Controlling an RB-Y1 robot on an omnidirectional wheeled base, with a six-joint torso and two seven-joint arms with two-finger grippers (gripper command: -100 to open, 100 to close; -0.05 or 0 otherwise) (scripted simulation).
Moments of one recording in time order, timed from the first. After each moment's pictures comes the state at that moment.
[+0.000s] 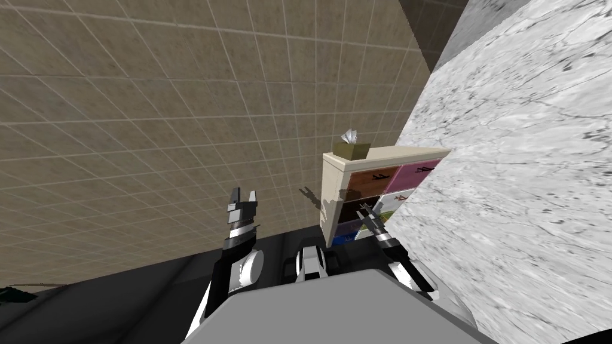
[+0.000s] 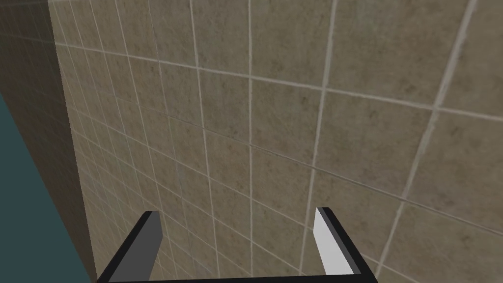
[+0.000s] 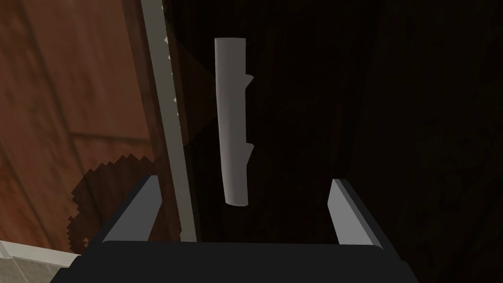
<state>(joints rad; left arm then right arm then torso) 0.47 -0.04 -0.05 -2.27 0.08 -0.45 -0.07 0.38 -0.38 -0.16 -1.35 0.13 -0.82 2.55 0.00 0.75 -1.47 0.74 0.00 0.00</state>
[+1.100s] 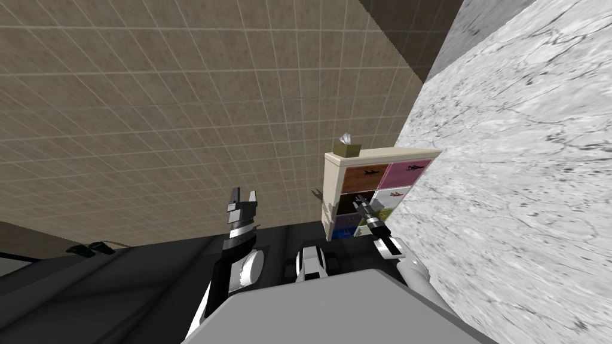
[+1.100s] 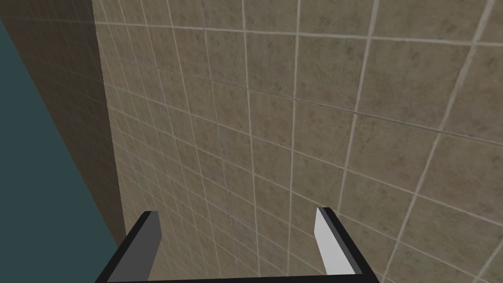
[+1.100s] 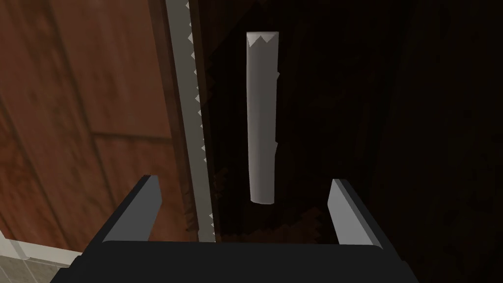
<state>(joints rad) 0.47 -0.04 -0.05 -2.27 0.08 -0.45 -0.07 0.13 -0.28 -0.35 -1.21 0.40 -0.72 2.41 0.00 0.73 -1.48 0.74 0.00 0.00</state>
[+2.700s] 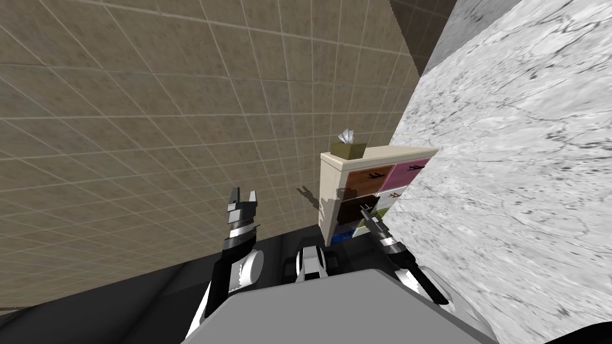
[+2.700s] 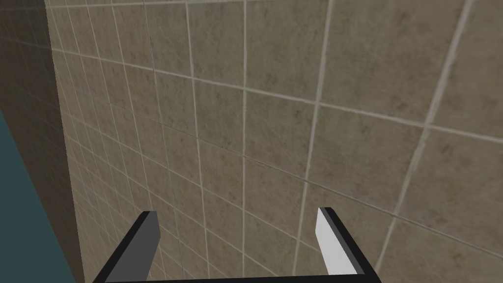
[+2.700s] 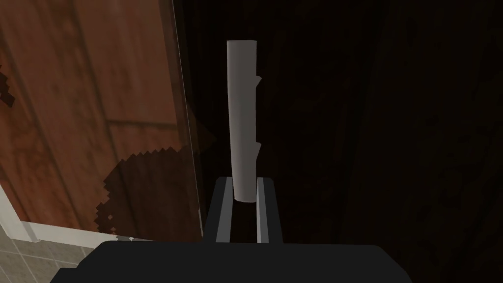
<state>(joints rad) 0.47 -0.04 -0.05 -2.27 0.08 -0.45 -0.07 0.45 -0.44 -0.11 -1.40 0.05 -0.84 2.57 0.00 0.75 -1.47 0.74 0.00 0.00</state>
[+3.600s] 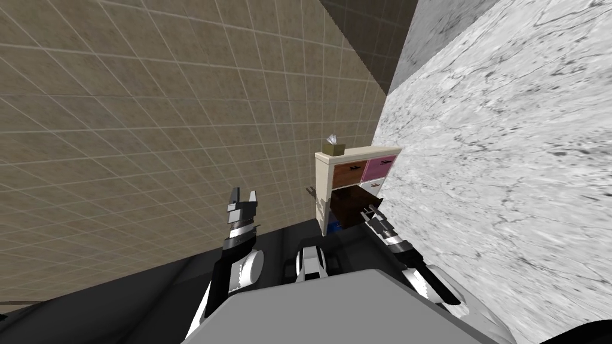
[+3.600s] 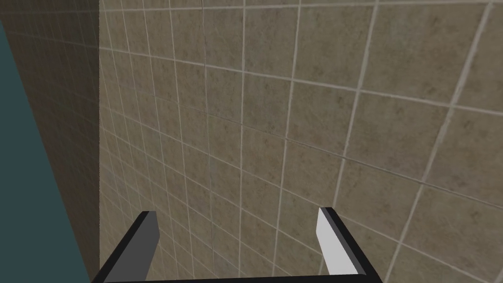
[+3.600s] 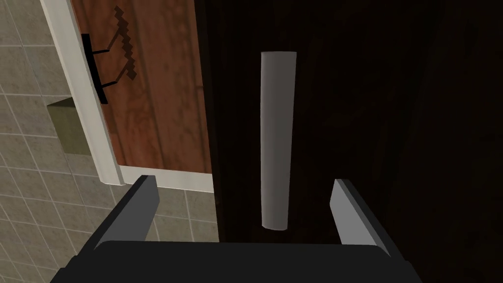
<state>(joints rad) 0.47 -0.04 -0.05 -2.27 0.08 -0.45 -0.07 0.48 -0.50 -0.13 -1.44 0.04 -0.81 2.50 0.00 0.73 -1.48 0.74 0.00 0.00</state>
